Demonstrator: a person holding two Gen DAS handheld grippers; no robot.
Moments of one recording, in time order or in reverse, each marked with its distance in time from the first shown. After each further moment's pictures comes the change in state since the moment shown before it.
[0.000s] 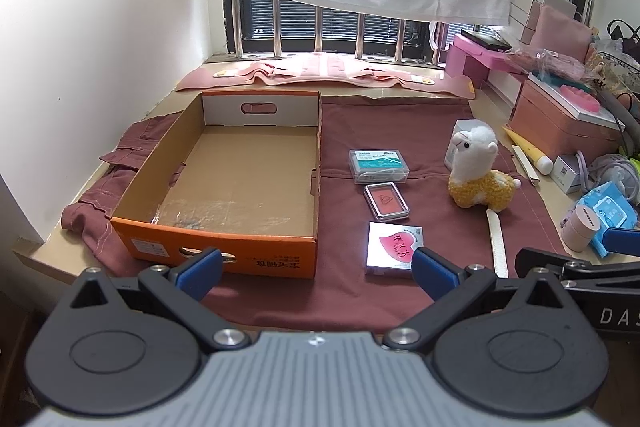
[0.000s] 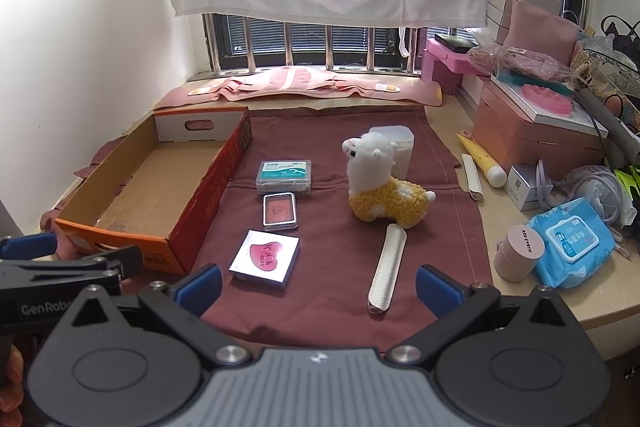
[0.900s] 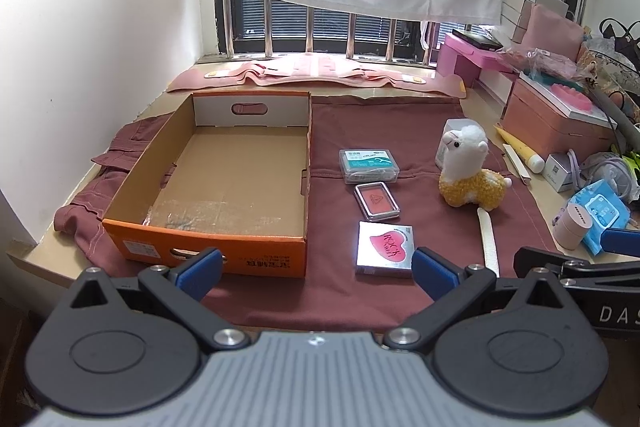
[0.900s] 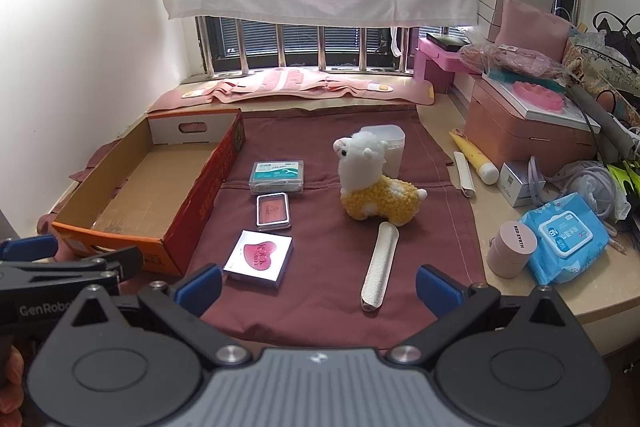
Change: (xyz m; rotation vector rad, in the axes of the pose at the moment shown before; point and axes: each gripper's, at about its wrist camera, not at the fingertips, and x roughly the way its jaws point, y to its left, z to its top) left arm -0.001 -0.005 0.000 0.011 -0.001 -0.020; right arm -0.004 -0.004 -0.001 0.015 -0.001 -0.015
